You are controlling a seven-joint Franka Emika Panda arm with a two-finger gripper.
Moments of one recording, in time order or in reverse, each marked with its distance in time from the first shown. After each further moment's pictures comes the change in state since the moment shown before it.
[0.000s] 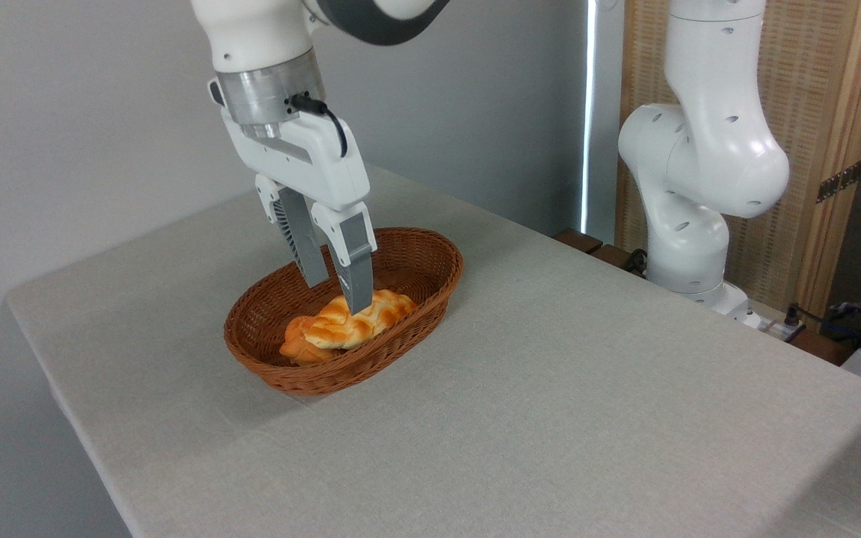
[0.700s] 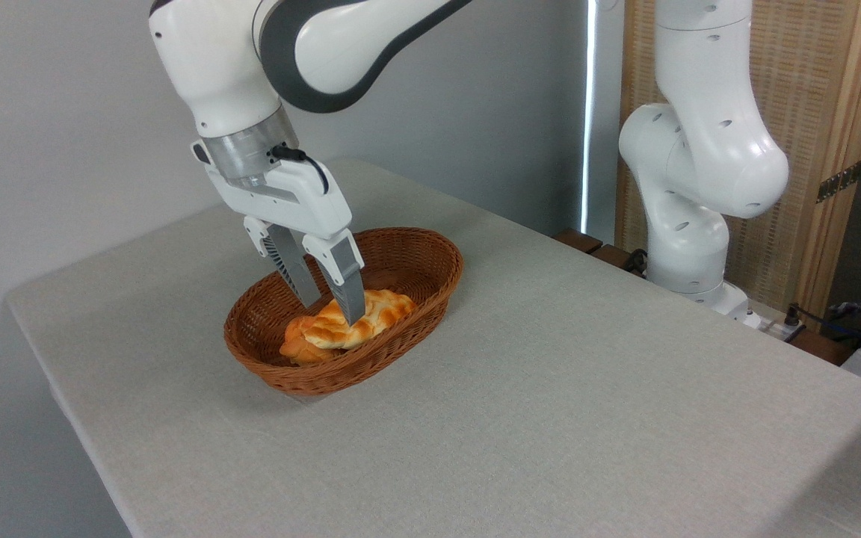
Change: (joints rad) arm -0.016 0.115 -0.111 -0.013 0.000 0.006 -0.257
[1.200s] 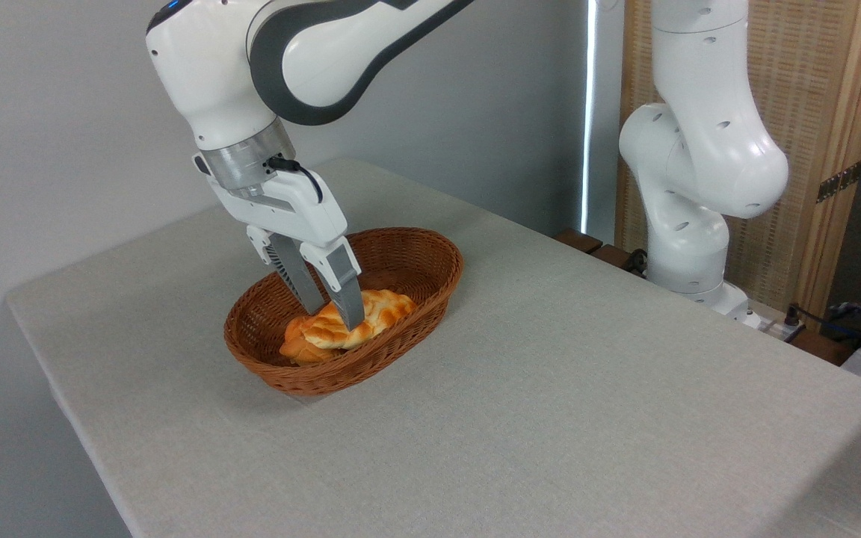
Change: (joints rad) arm -0.005 0.021 -0.012 0.000 0.020 0.000 -0.001
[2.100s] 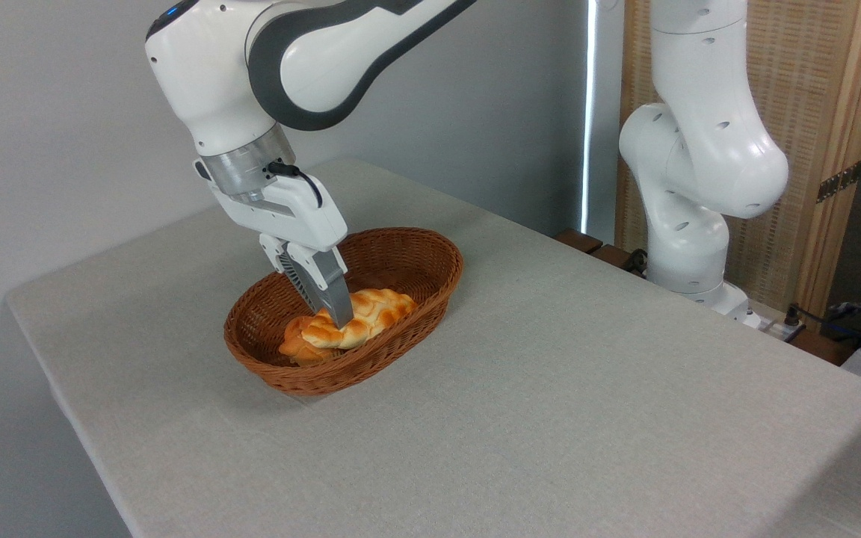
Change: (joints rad) arm 0.000 0.008 0.000 0.000 0.005 0.000 0.000
